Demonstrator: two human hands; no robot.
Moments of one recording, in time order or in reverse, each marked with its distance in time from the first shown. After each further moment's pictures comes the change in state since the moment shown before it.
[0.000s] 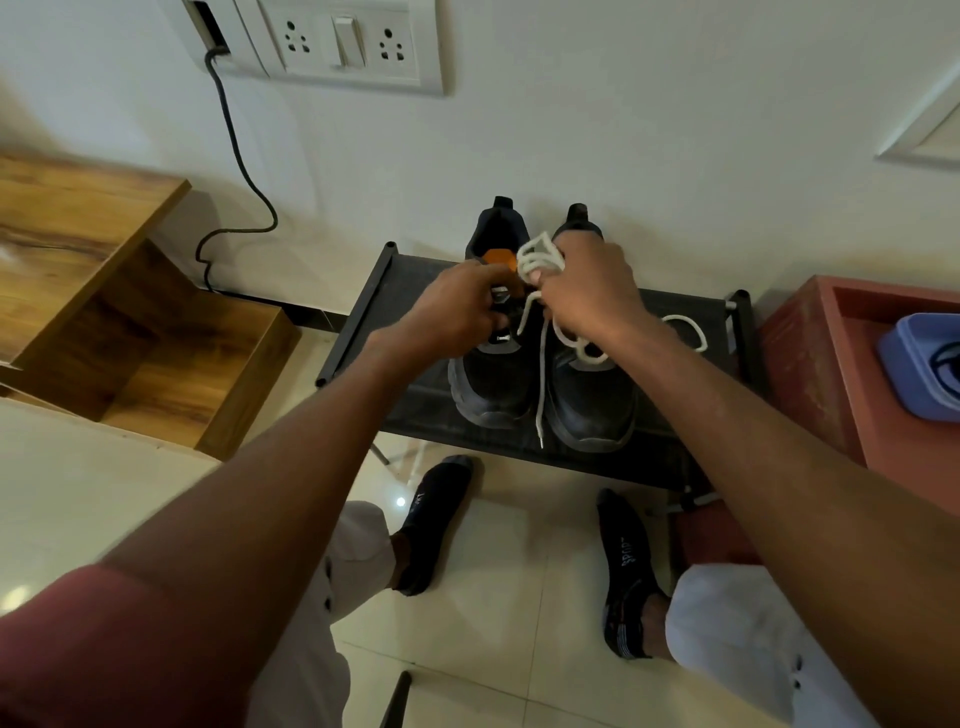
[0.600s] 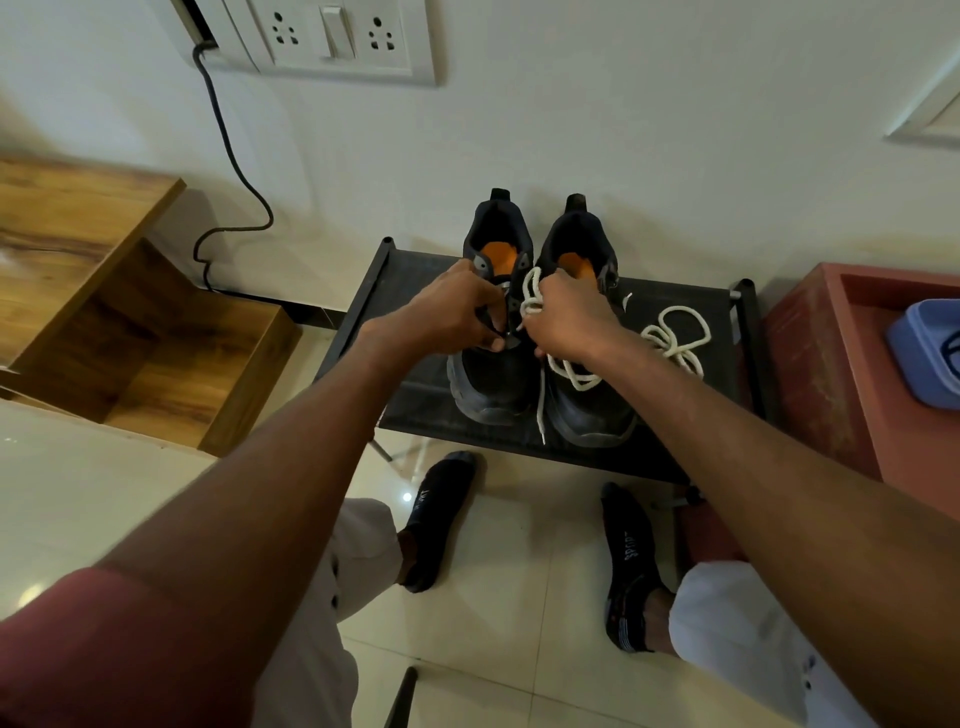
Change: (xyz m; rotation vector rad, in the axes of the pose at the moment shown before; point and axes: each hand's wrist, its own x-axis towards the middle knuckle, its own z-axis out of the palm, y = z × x) left_hand 0.006 -0.012 0.000 0.145 -0.148 -0.009; right_hand -0.001 0.017 0.033 -0.103 -0.267 0.078
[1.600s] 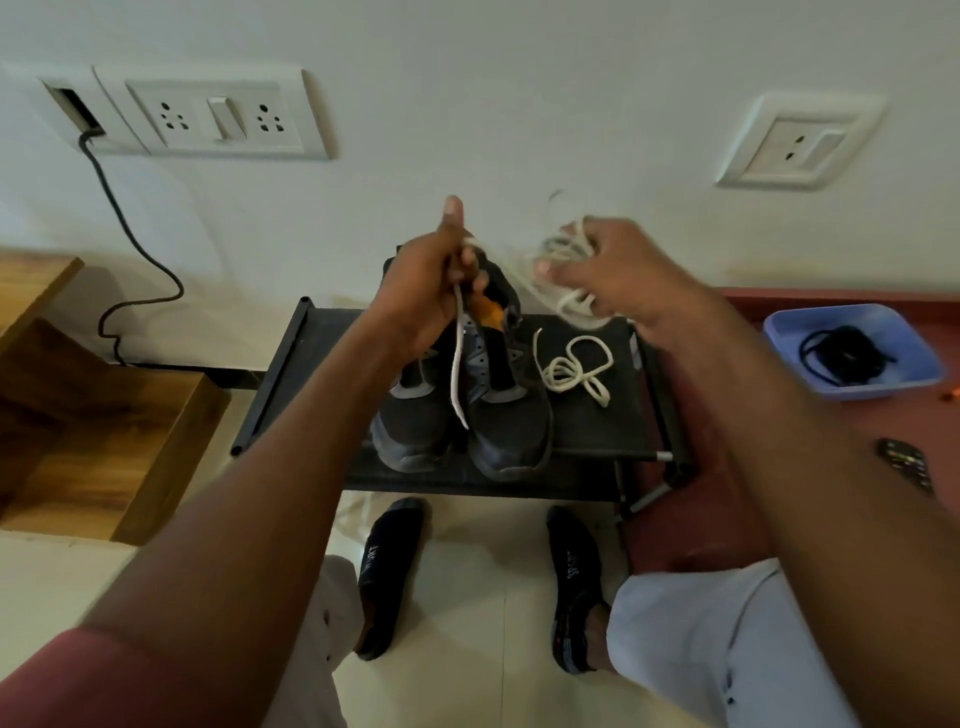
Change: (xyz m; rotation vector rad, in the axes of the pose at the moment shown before) left_hand 0.025 0.105 -0.030 -1.383 0.082 0.075; right_hand -0.044 0.068 -0.136 0.652 0.160 0.051
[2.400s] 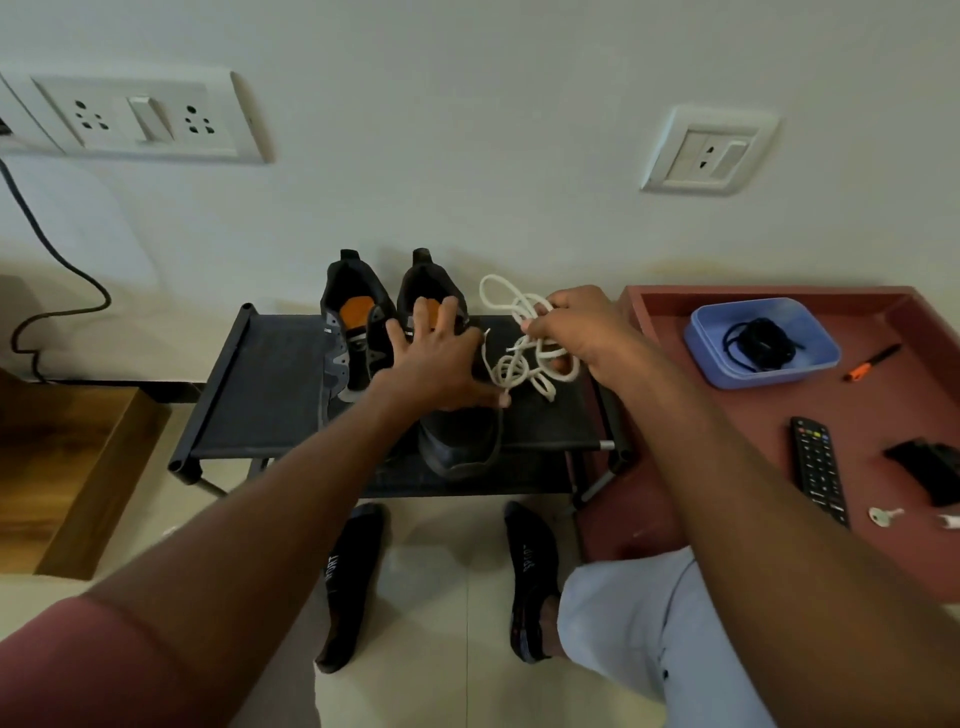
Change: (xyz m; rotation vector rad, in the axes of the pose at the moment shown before) left_hand 0.005 -0.075 0.039 1.671 -0.201 -0.084; right_hand -0.006 0.064 0.000 -0.017 0.153 0.266
